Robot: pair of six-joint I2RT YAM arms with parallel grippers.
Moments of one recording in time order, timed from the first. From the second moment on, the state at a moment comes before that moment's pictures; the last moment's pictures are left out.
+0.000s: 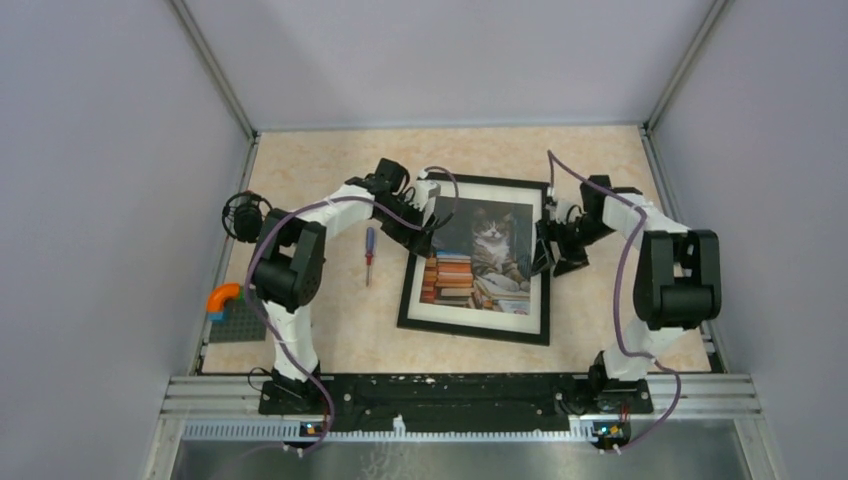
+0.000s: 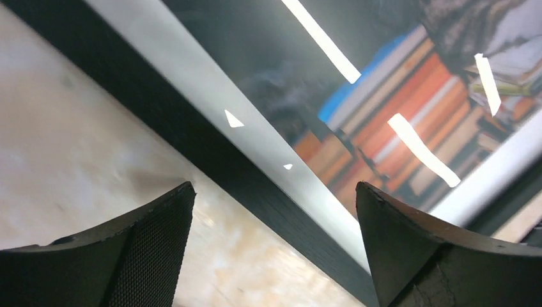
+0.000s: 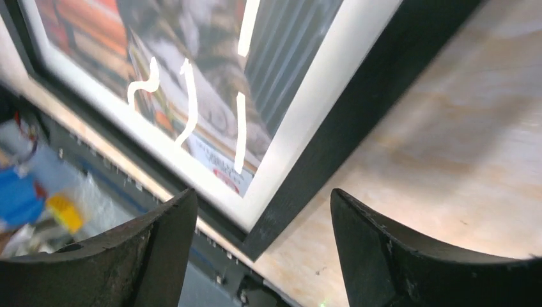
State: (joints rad) left arm -0.41 2.00 1.44 -0.59 0.47 0.29; right arm 0.02 1.77 1.11 -0.95 -0.60 -0.24
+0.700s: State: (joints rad) left arm -0.43 1.99 1.41 -0.48 0.16 -0.08; right arm 0.15 1.71 1.09 -0.56 -0.10 0.14
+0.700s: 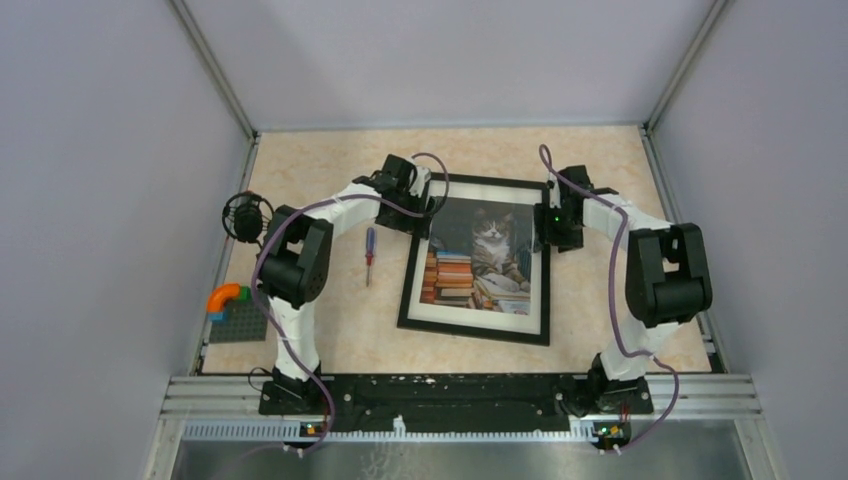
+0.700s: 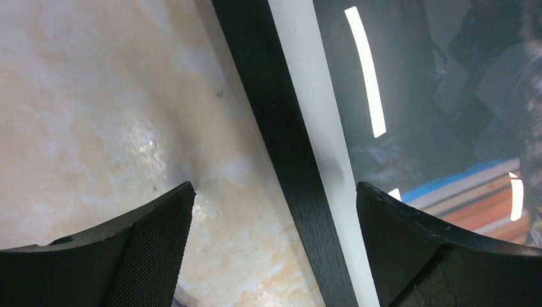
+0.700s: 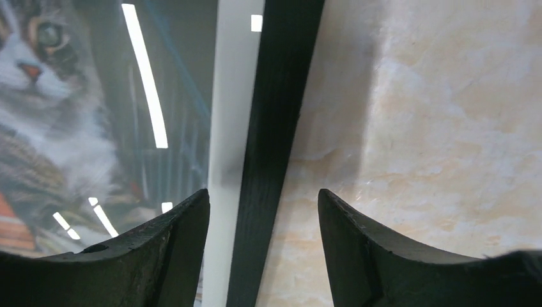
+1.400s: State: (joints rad) left arm -0.54 1.90 1.27 -0.44 0.08 -0.15; right arm 0.18 1.71 1.03 -0.51 -0.07 0.10
